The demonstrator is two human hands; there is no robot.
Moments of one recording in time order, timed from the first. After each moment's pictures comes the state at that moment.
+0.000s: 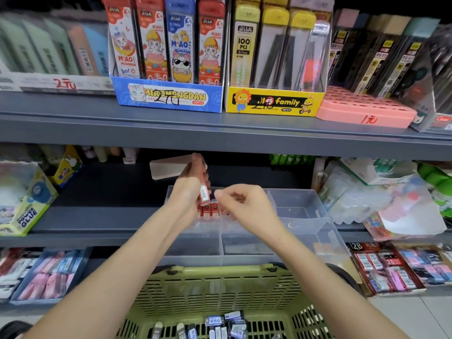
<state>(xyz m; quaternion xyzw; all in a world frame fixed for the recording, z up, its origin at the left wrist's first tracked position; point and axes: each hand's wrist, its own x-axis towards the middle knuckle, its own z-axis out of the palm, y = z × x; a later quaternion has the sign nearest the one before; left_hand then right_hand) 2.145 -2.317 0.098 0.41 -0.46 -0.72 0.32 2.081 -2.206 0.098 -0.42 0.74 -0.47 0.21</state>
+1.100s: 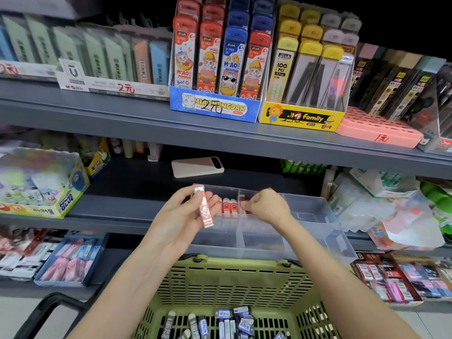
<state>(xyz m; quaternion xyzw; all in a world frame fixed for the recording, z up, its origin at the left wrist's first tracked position) 2.253 -2.297 0.093 0.24 -0.31 -0.86 0.33 2.068 -2.231 0.090 -0.34 0.92 -0.15 0.15</state>
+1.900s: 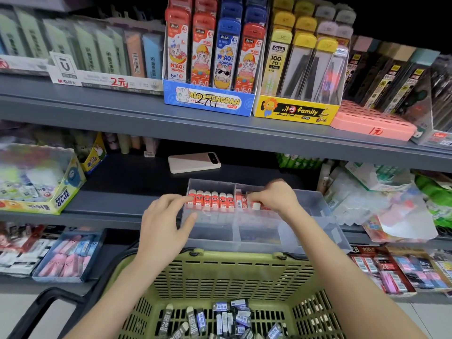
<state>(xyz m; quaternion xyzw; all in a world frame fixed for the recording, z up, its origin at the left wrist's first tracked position) 2.279 -2.294 0.064 0.36 -0.85 -0.24 0.29 2.049 -2.218 0.099 -0.30 0.91 -0.24 0.16</state>
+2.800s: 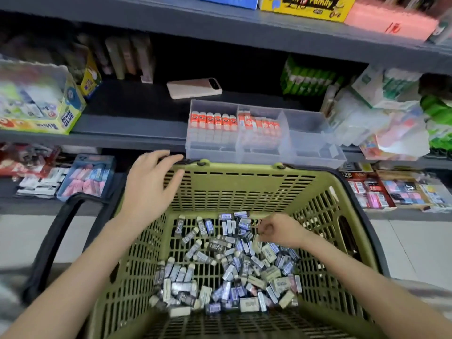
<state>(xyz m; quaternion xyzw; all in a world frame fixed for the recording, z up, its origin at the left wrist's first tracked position) 2.352 -2.257 0.035 0.33 -0.90 -0.16 0.23 2.138 -2.054 -0.017 -0.48 0.81 0.01 0.33</state>
